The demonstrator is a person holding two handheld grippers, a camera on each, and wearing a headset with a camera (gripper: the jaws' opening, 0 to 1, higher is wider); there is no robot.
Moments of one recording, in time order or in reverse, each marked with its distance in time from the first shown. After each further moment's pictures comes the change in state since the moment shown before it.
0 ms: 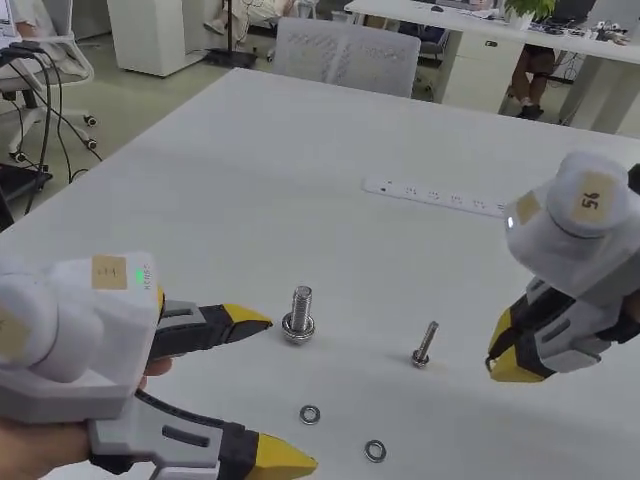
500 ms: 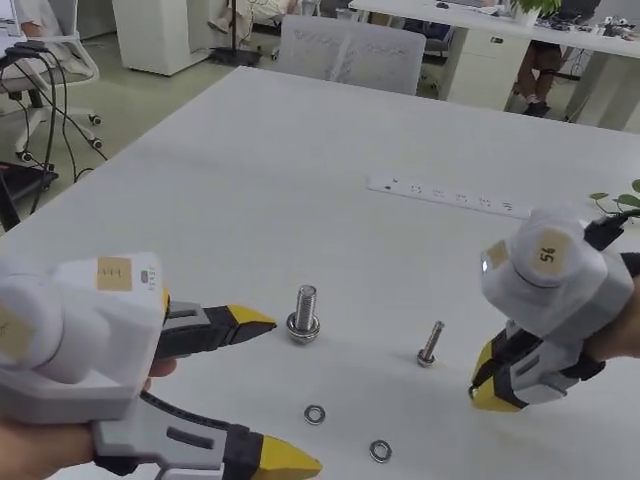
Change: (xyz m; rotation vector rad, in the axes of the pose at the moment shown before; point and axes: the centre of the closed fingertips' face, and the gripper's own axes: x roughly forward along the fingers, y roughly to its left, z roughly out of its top) left arm 0.001 0.000 -0.002 -0.003 0.007 -0.004; right arm 0.044 0.004 -0.013 0.061 -0.021 0.036
